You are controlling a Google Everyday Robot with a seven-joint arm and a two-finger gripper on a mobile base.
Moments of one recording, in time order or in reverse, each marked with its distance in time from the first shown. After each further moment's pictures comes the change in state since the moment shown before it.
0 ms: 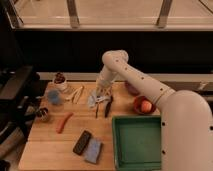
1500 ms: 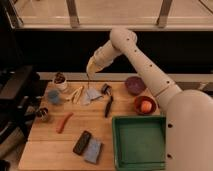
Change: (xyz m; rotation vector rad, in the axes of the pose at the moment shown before) arm 0.021 -0.099 -0.097 0.322 0.078 -0.234
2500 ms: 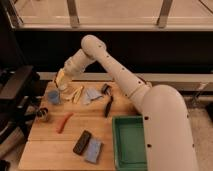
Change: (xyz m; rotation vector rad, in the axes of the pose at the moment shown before) arm -0.062 -0.107 0.100 0.205 -0.238 -0.260
